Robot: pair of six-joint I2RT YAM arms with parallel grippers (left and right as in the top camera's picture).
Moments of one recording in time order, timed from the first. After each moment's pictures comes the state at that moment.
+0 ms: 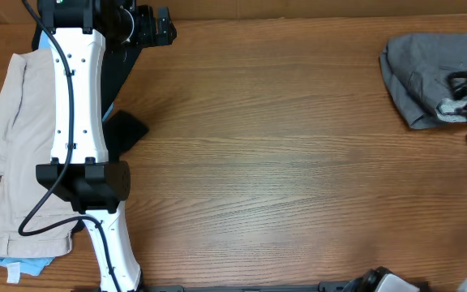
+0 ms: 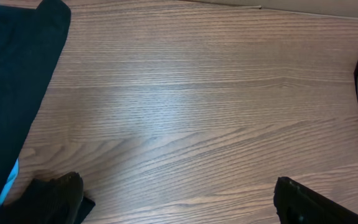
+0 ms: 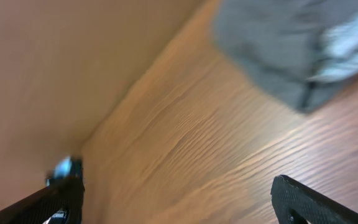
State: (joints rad) left arm -0.01 2.24 2.64 -1.44 0.31 -0.12; right arm -0.57 1.32 1.46 -0.96 -0.59 0.37
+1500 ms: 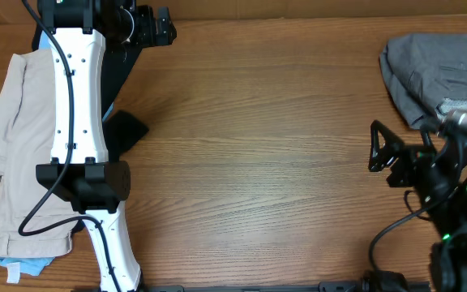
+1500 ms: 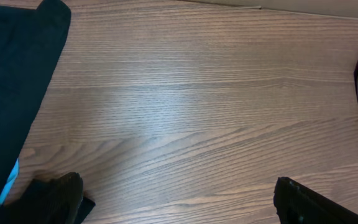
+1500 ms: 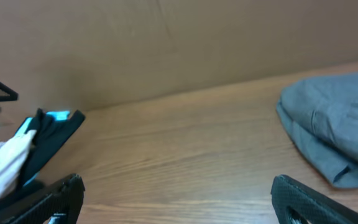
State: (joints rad) left arm -0.01 2.24 2.64 -1.44 0.31 -0.12; right arm -0.10 0.67 0.98 -0.64 -0.26 0.20
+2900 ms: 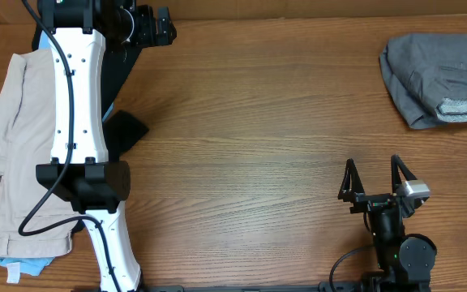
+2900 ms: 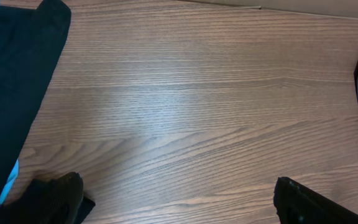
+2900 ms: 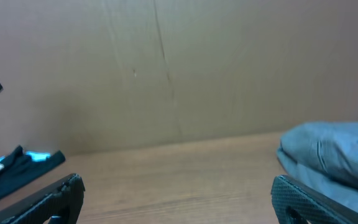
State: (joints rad) left arm -0.01 2.24 2.64 -1.44 0.31 -0.12; right arm 0.02 0.03 0.02 0.12 -0.09 0.20
